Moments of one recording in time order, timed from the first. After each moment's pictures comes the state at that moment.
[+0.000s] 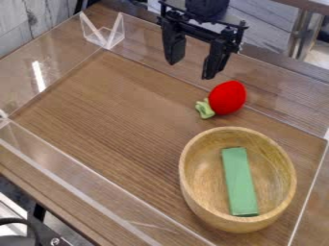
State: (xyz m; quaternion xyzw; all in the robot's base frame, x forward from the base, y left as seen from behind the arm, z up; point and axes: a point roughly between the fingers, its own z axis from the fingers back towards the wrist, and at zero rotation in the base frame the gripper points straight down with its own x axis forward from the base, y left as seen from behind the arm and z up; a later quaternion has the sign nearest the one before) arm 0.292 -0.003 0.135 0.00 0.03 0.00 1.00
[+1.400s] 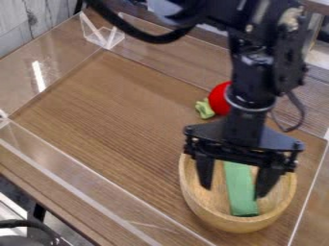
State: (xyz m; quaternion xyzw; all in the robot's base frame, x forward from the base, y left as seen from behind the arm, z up) arm 0.207 -0.117 0.082 -0.04 0.01 0.17 0.98
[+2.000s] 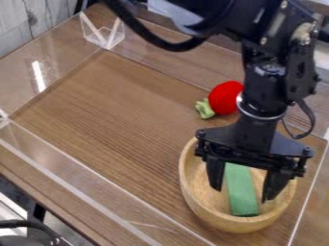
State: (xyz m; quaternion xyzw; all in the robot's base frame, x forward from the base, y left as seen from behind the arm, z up) arm 0.222 -0.110 0.071 -0.04 0.00 0.17 0.99
